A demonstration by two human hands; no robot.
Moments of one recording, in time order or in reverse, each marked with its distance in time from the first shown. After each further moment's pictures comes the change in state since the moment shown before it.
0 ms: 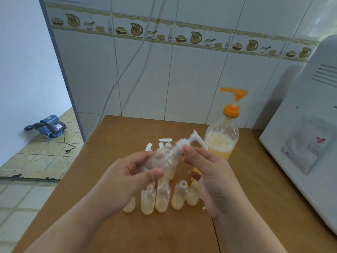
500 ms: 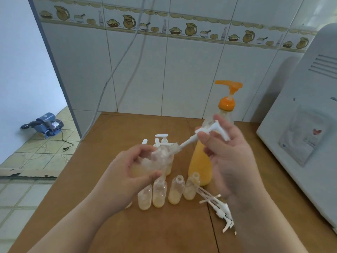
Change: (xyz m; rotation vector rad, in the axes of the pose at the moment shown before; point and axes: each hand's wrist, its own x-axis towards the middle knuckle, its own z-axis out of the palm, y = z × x) left_hand 0.007 -0.014 0.010 0.328 0.185 0.049; right_hand 0.006 -0.021 -0.022 0.083 0.190 -0.205
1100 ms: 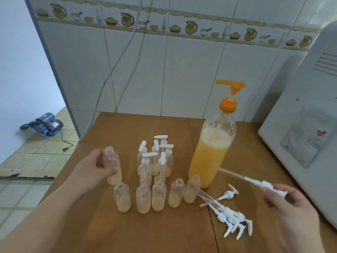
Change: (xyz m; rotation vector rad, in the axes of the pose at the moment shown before) left_hand 0.042 -0.084 -0.038 0.153 0.102 -0.339; right_hand 0.006 0.068 -0.148 -0.181 0.520 -0.015
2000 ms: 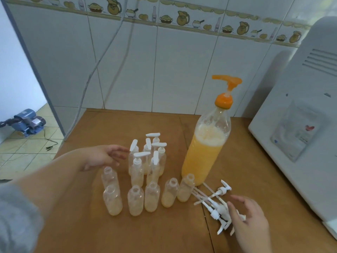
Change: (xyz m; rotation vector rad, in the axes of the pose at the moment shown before) left_hand 0.115 -0.015 0.024 -0.025 -0.766 -0.081; right_hand -0.015 0.073 0.013 -0.735 -0.110 -0.384
